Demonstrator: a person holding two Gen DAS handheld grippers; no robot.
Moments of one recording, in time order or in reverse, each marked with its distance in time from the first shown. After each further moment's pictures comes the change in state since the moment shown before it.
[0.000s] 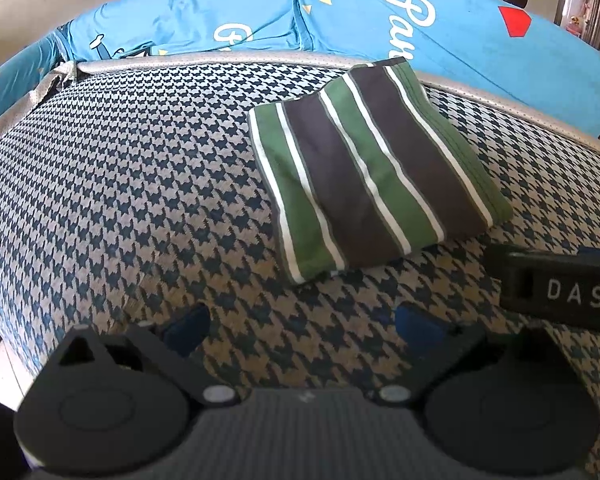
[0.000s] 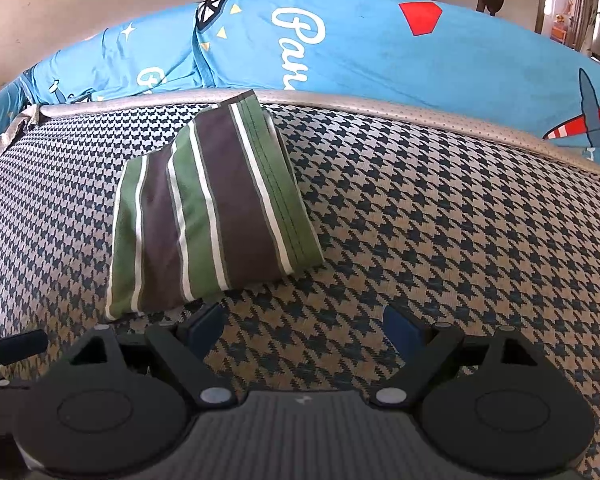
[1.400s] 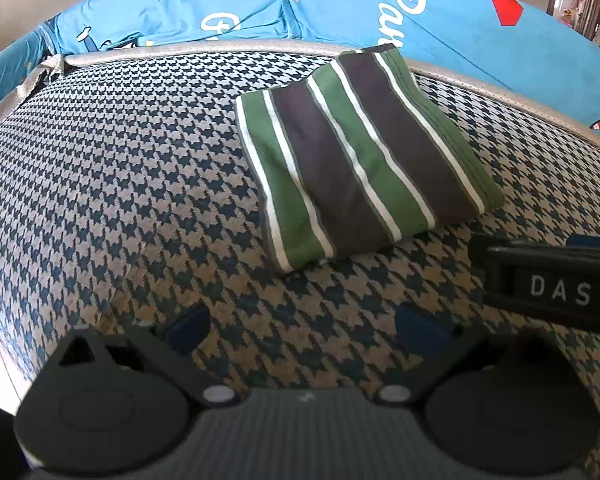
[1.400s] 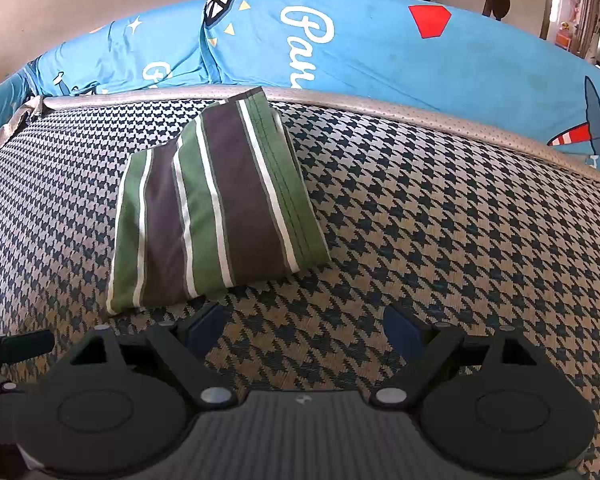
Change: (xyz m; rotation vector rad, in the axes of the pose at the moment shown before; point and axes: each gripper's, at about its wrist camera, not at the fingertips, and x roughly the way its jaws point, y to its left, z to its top) left arm 0.004 0.000 -0.003 0.017 0.034 -0.039; right arm -0.006 0.001 -0.003 -0.027 0.006 -0.007
